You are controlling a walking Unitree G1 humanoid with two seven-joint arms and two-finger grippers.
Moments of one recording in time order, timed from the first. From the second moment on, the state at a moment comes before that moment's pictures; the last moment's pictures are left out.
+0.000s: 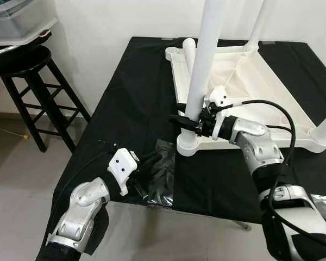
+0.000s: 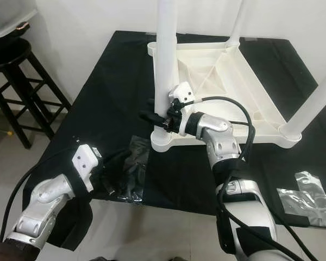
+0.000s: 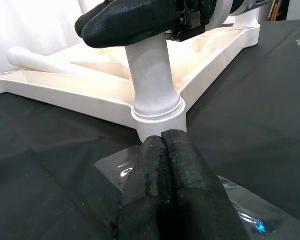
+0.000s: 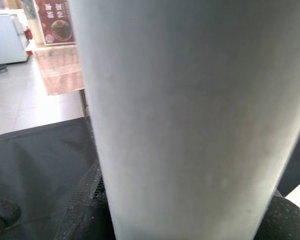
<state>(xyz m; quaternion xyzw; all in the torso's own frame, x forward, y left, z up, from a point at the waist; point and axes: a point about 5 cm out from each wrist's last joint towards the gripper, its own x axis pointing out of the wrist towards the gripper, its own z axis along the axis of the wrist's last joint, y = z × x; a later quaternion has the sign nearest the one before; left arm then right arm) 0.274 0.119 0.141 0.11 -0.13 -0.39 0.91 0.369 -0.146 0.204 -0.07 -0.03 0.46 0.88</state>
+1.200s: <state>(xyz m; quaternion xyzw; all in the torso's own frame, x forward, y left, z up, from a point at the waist) 0.274 0.119 0.141 0.11 -0.13 -0.39 0.91 0.355 -0.121 0.205 -0.05 -0.03 0.33 0.94</state>
